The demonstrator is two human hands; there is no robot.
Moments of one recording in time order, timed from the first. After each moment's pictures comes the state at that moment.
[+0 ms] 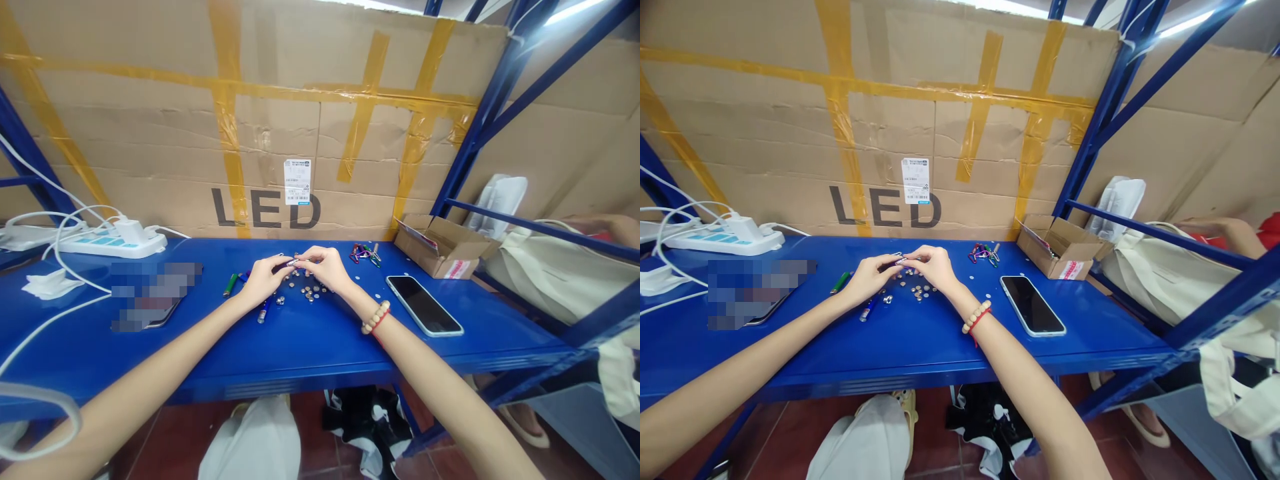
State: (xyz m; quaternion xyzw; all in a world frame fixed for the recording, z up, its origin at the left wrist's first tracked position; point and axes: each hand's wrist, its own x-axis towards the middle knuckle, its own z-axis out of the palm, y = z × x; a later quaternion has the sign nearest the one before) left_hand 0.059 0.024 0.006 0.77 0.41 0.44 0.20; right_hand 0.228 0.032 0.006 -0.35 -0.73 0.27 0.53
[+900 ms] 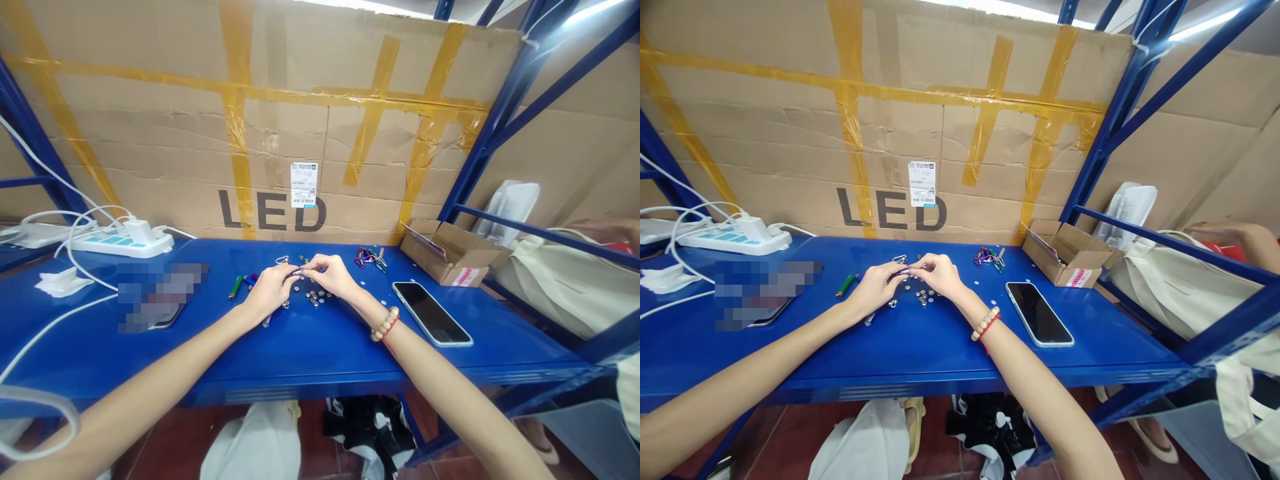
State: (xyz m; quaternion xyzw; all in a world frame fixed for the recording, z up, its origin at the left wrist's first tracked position) left_hand 0.059 0.016 -0.001 0.83 0.41 0.38 0.06; right_hand 0.233 0.036 -0.001 -0.41 -0.77 0.19 0.45
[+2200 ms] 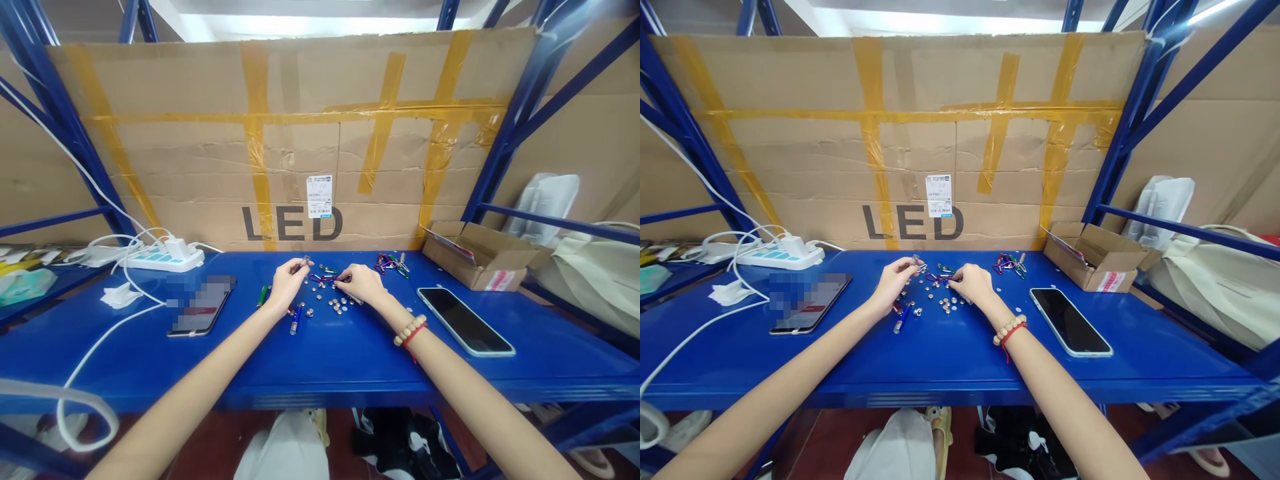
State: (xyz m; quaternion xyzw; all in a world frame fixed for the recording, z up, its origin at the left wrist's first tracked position) left_hand 0.063 0.013 0.027 0.57 0.47 0.55 0.38; right_hand 0.246 0.036 0.006 -0.64 -0.74 -0.01 0.21
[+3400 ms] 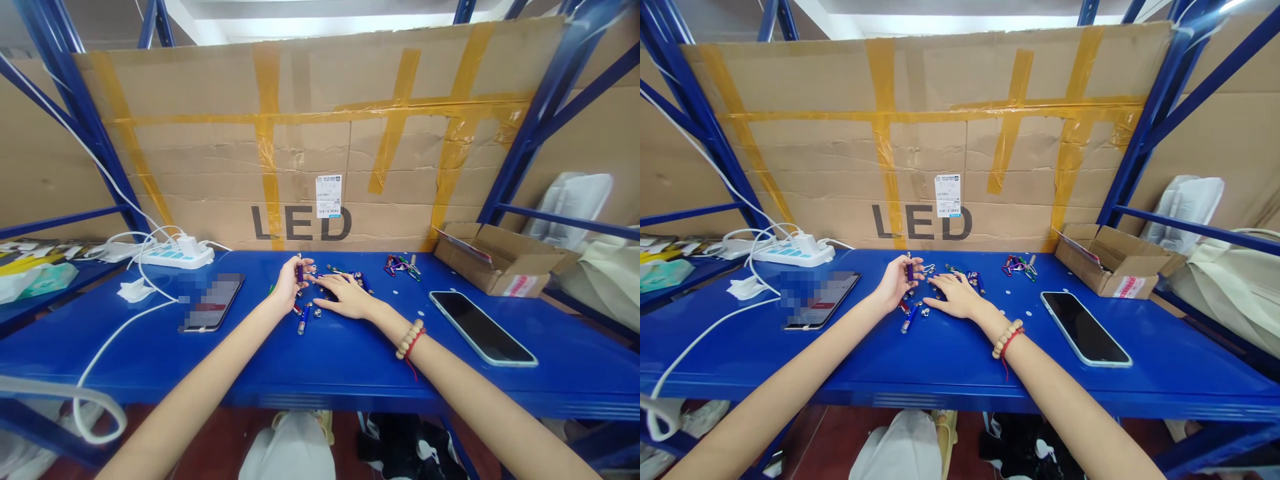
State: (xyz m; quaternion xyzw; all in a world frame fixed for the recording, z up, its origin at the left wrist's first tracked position) left_hand 0.056 0.016 0.036 0.39 0.43 0.56 0.59; right_hand 0.214 0.024 -0.006 -0.42 -0.89 0.04 0.17
